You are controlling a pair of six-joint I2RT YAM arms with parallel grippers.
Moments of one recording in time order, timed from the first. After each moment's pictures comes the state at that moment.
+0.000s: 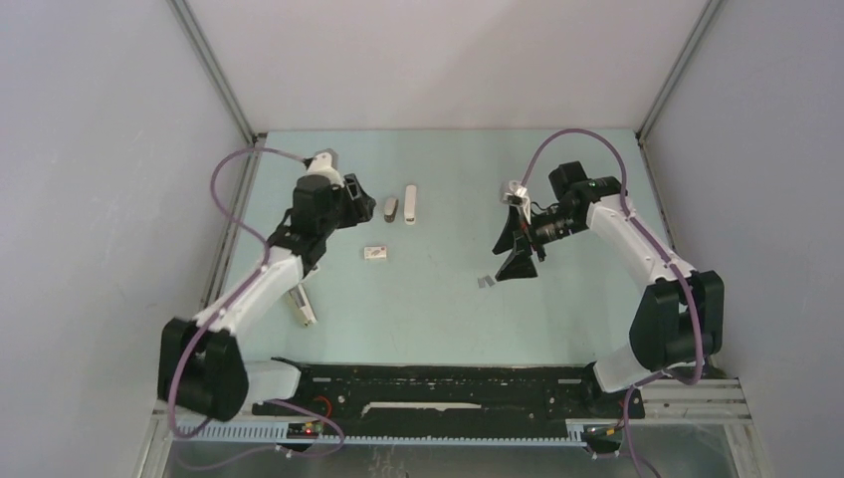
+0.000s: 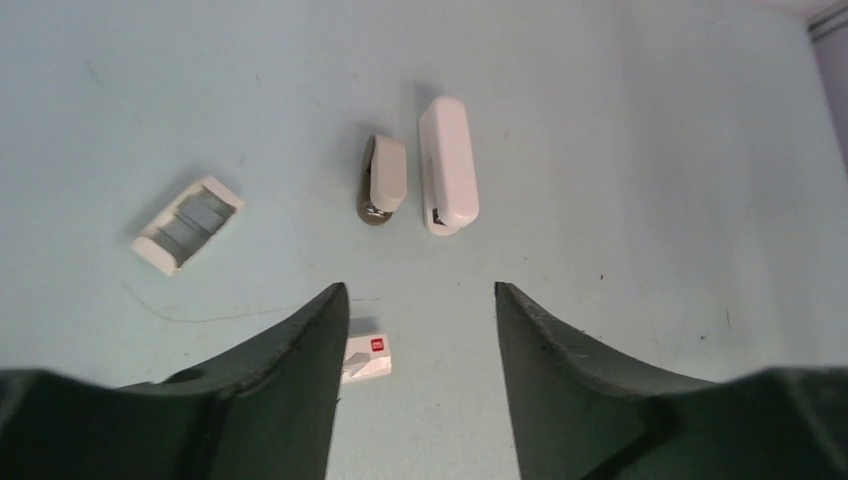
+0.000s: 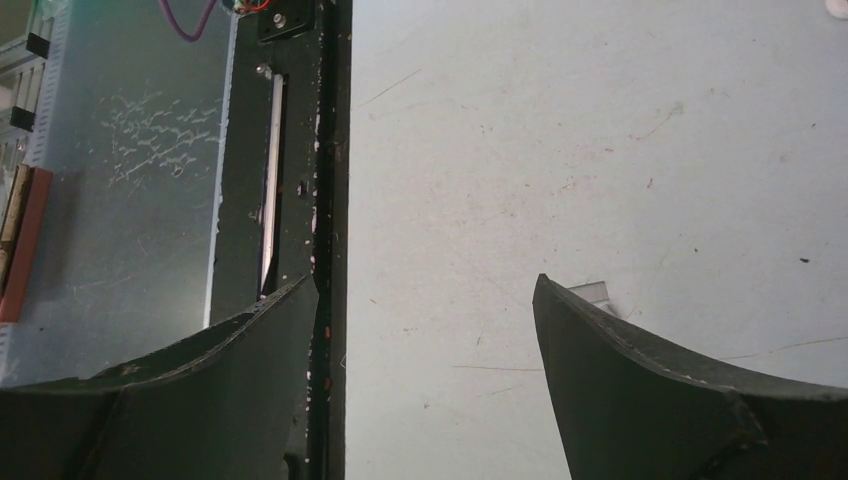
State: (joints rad) left arm -0.29 1.36 0.93 -0.07 0.01 -0.43; right arm 0.22 1.54 1.26 -1.11 -1.14 -0.97
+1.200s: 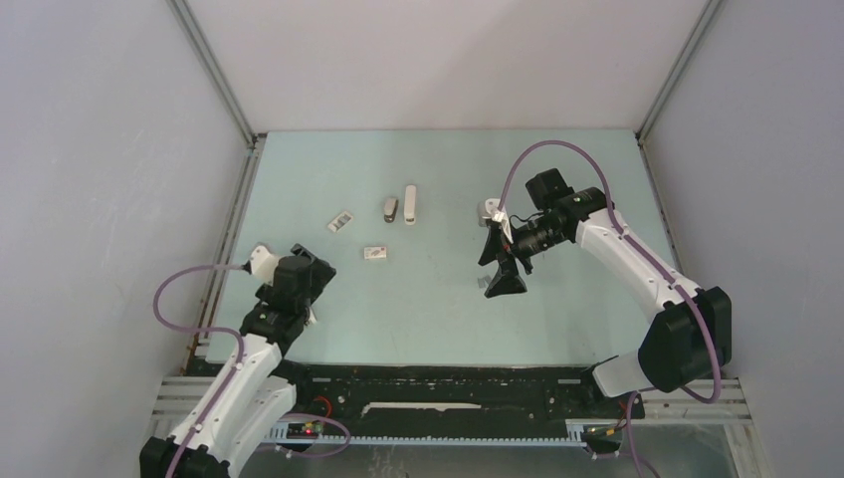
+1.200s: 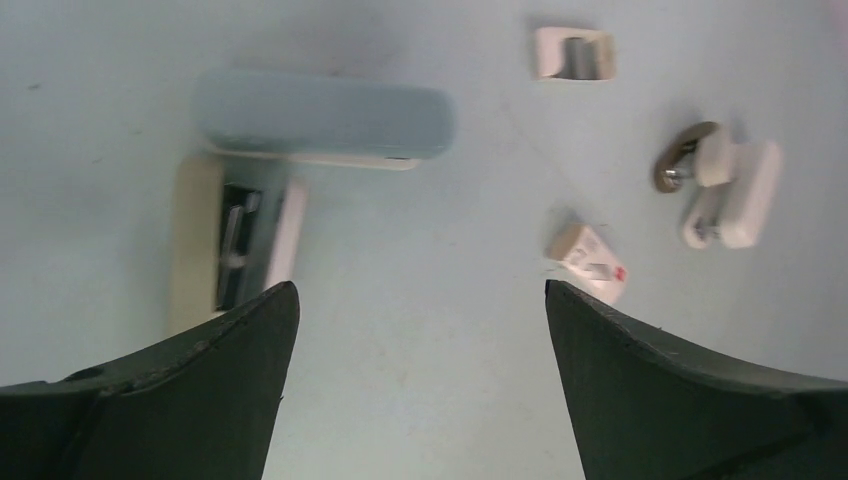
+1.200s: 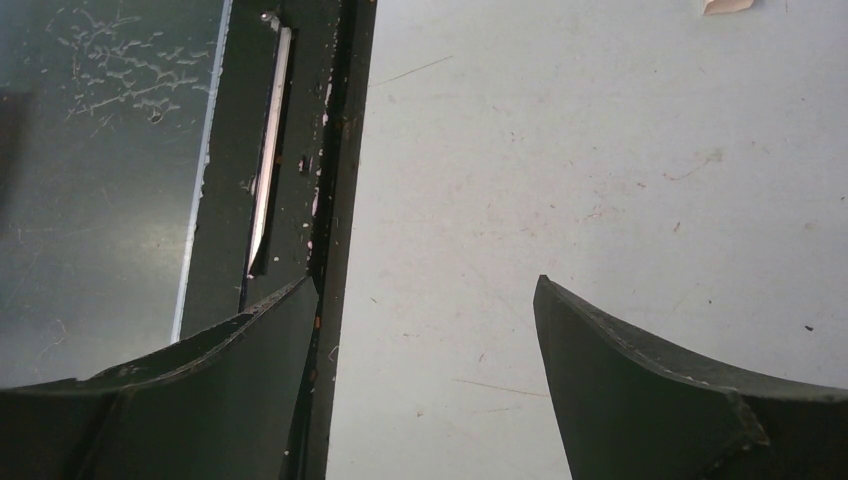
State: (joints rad) left arm -0.24 0.68 0.39 -0.37 -0.44 -0.95; right arm 0.40 1.44 1.23 -1.05 -1.03 -0.95
